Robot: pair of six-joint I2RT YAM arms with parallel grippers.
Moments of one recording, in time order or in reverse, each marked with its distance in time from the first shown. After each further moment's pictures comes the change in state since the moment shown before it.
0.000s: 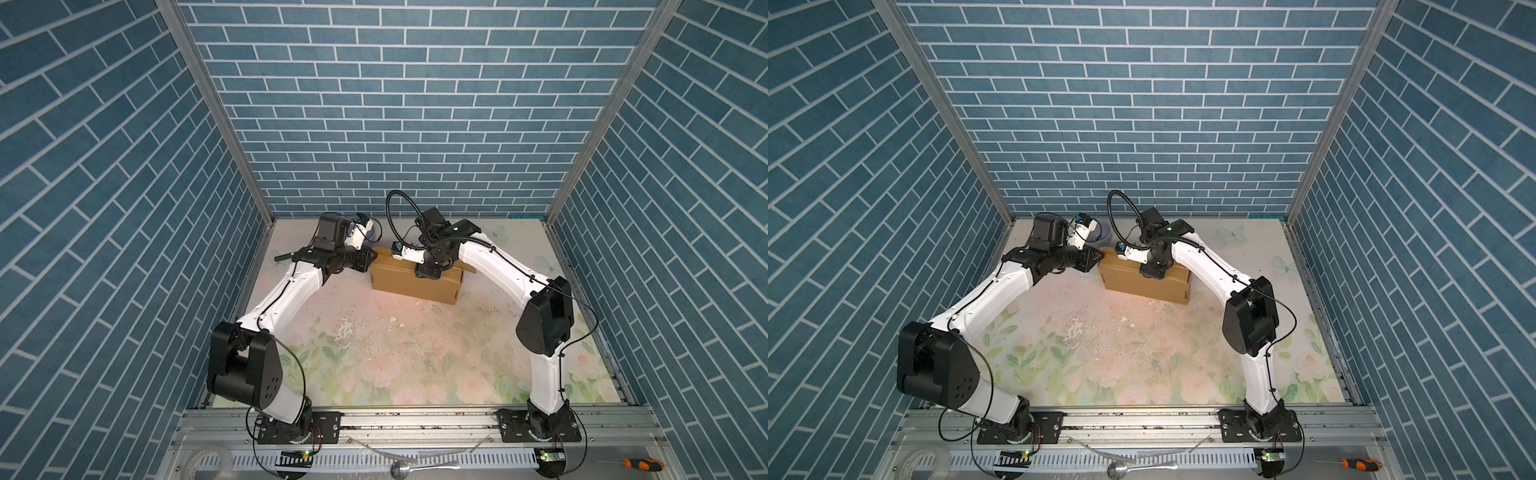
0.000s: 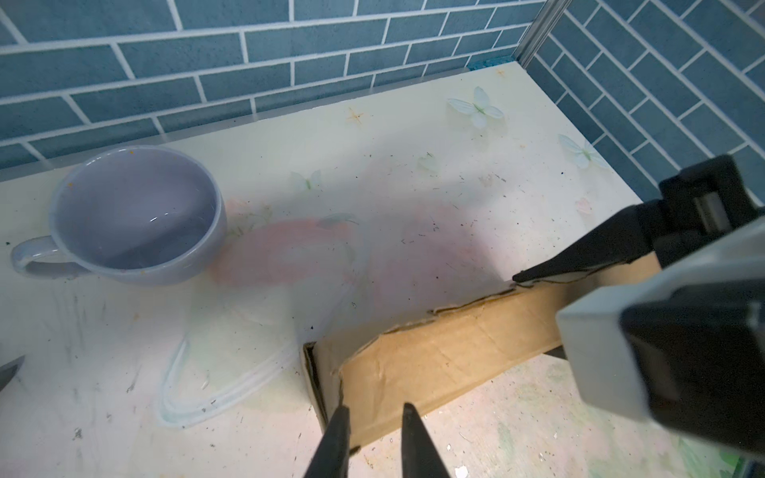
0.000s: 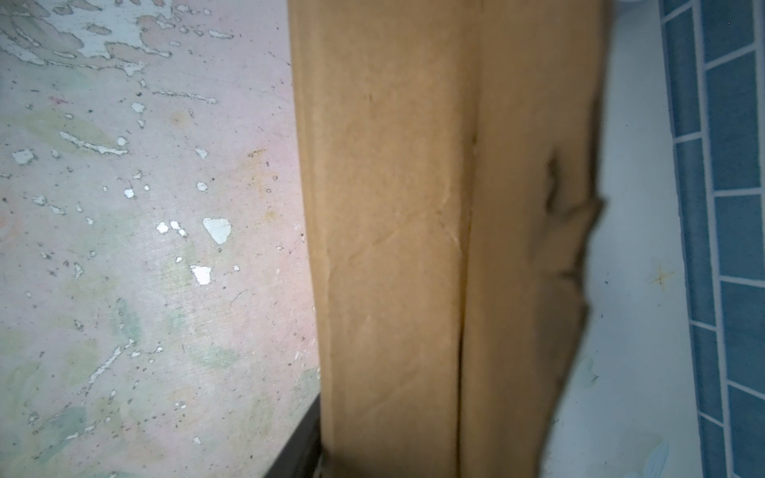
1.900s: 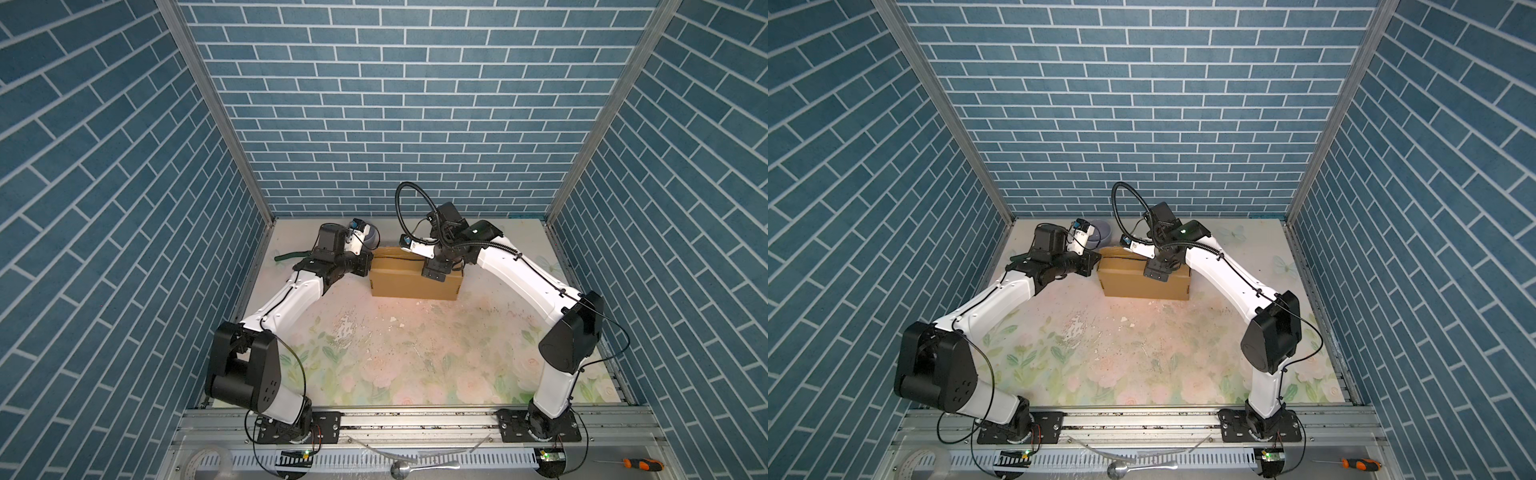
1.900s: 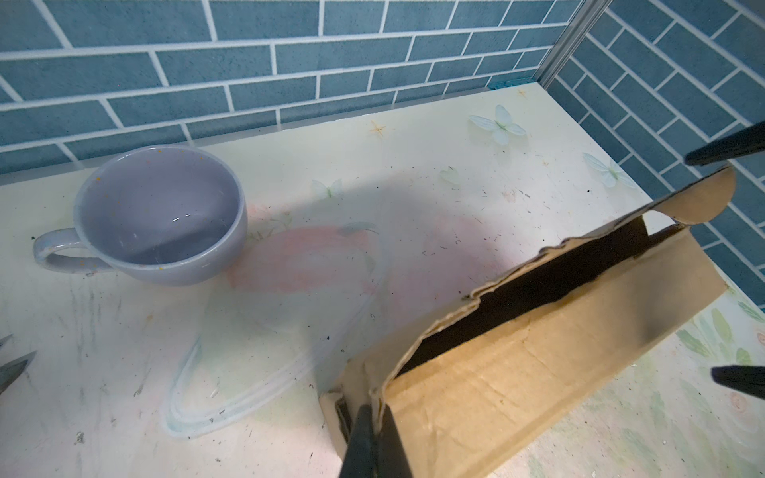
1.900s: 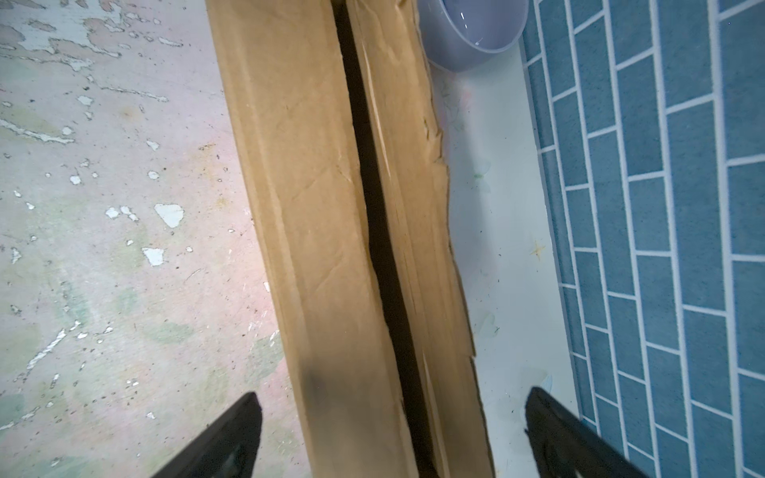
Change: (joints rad) left arm 0.005 -0.027 -0.157 0.195 -0.043 -0.044; right arm 0.014 -0.166 -0.087 0.075 0.131 -0.046
